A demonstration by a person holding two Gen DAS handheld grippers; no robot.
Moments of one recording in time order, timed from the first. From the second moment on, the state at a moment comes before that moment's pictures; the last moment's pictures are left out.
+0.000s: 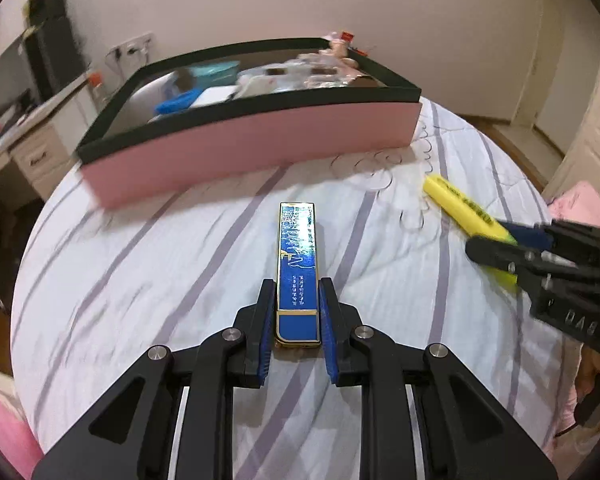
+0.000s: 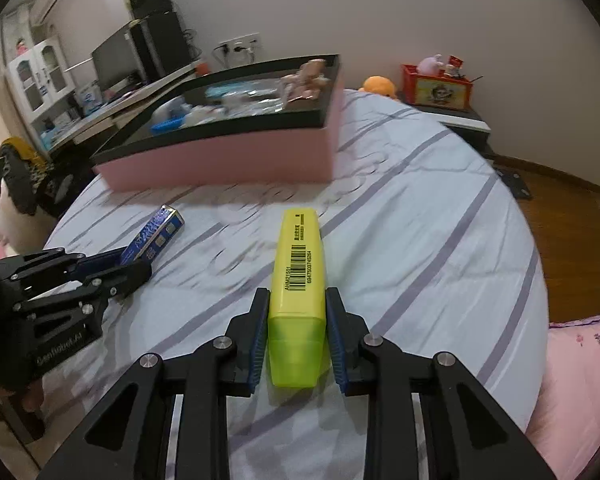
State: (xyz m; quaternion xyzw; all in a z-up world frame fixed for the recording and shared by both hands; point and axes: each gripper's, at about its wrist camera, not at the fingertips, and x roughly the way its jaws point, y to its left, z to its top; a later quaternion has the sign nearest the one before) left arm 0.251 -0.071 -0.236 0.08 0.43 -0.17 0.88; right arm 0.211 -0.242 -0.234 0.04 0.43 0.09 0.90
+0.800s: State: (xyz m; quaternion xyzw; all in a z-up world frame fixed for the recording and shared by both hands) left arm 0.240 -0.052 -0.236 0.04 0.41 -0.17 0.90; right arm 0.196 -0.215 -0.232 0.05 0.39 0.11 0.91
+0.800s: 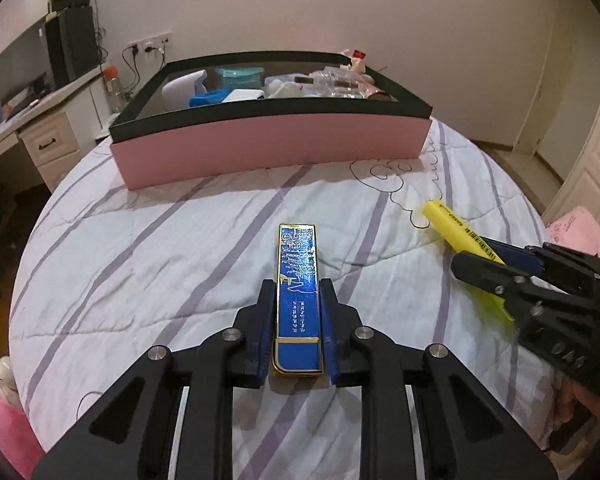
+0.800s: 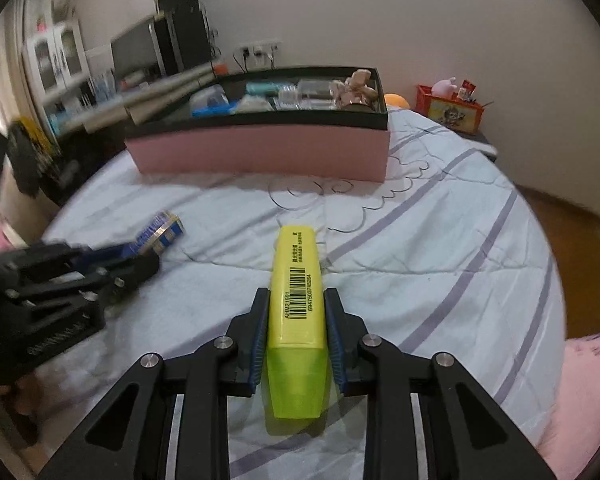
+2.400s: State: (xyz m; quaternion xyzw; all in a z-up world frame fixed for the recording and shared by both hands) left arm 0.242 -0.042 -0.090 0.08 0.15 -0.07 0.98; right arm 0.220 -0.186 -0.093 -0.01 0.18 0.09 0.98
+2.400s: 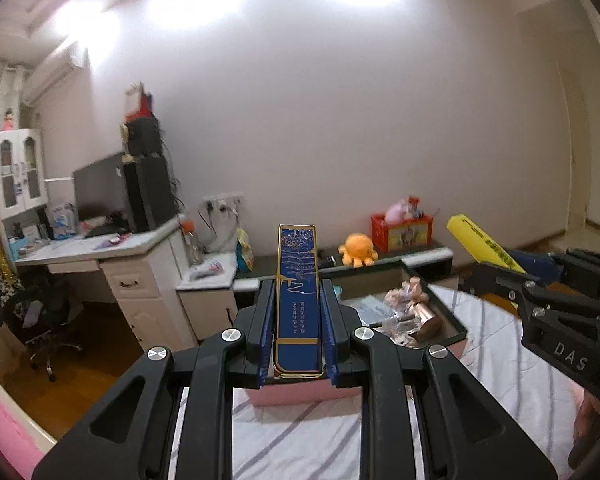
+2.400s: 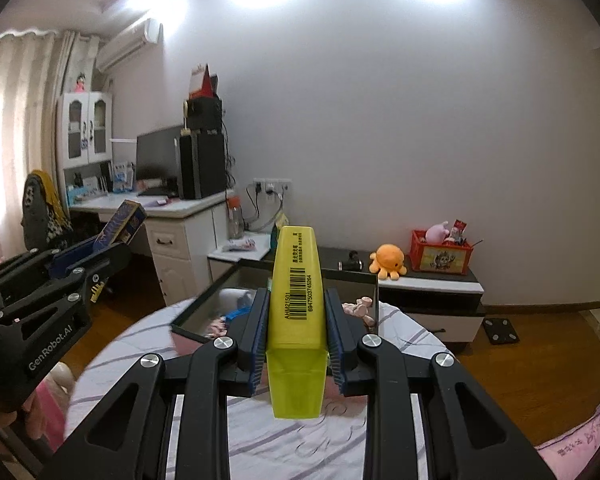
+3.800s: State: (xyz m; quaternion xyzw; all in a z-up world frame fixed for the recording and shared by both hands) left arm 0.346 -0.037 -0.118 0.08 0.26 -0.06 0.96; right arm 0.326 -0.202 -0.119 0.01 0.29 0.08 0.95
